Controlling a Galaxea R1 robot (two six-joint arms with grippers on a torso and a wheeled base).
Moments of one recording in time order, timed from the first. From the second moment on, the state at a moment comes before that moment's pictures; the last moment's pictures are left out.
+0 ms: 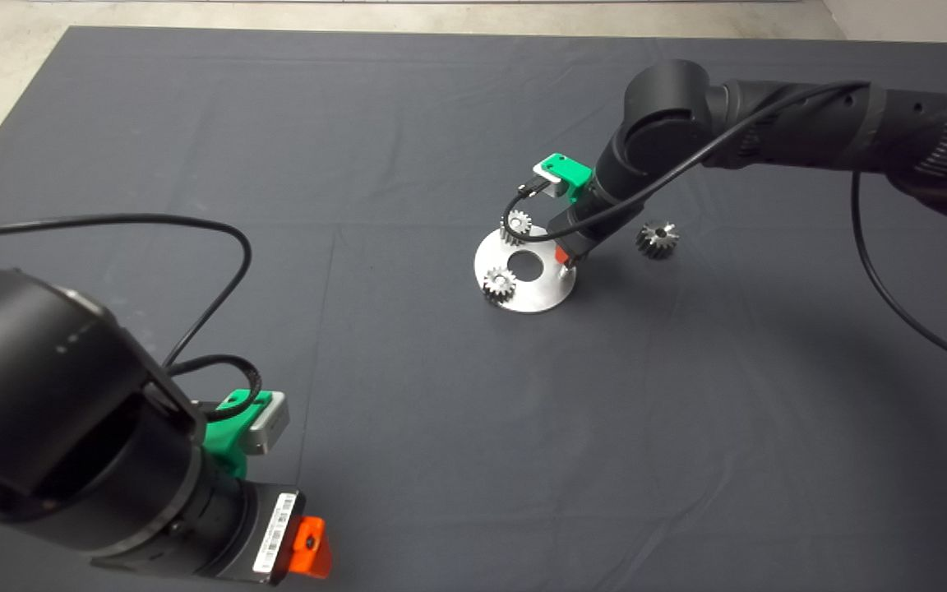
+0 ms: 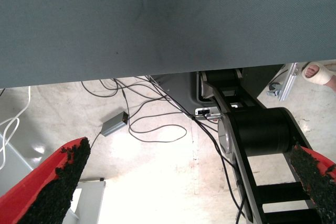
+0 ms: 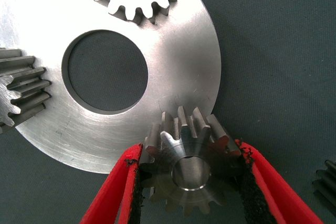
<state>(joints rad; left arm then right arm) -0.46 2.30 -0.37 0.03 1.52 -1.86 0.40 2.72 -1.39 -0.37 -1.41 0.74</state>
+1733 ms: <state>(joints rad) -0.46 2.30 -0.37 0.03 1.52 -1.86 0.39 2.71 -1.34 -0.34 -1.36 0.74</state>
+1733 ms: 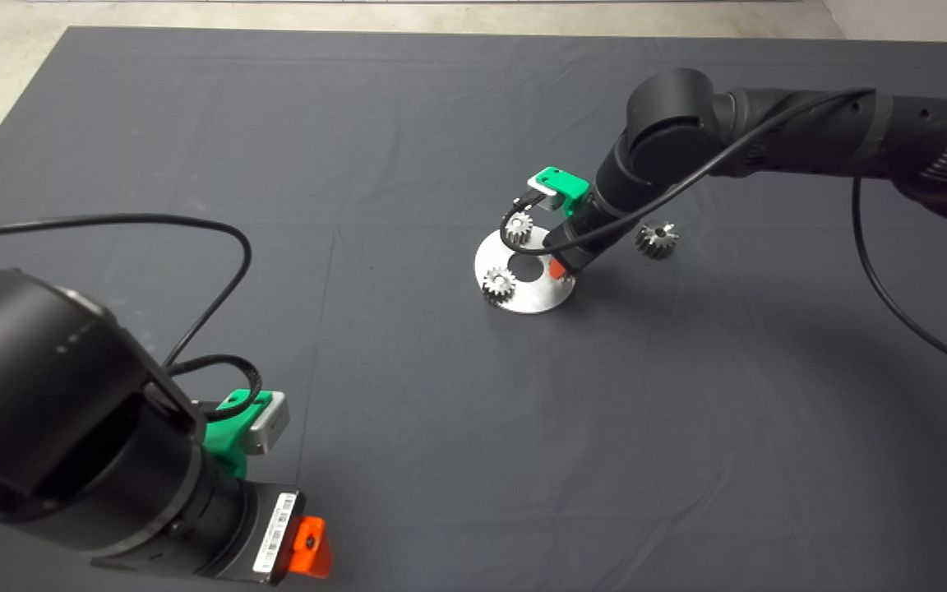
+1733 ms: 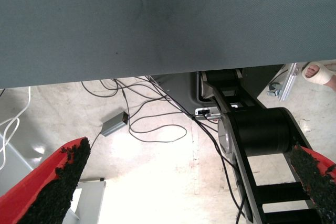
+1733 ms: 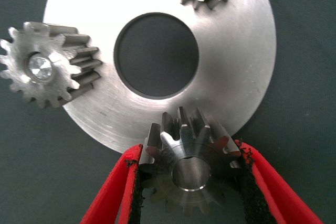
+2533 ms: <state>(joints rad) -0.46 2.30 -0.37 0.03 1.52 -1.86 0.40 2.71 -1.34 -0.34 -1.36 0.74</state>
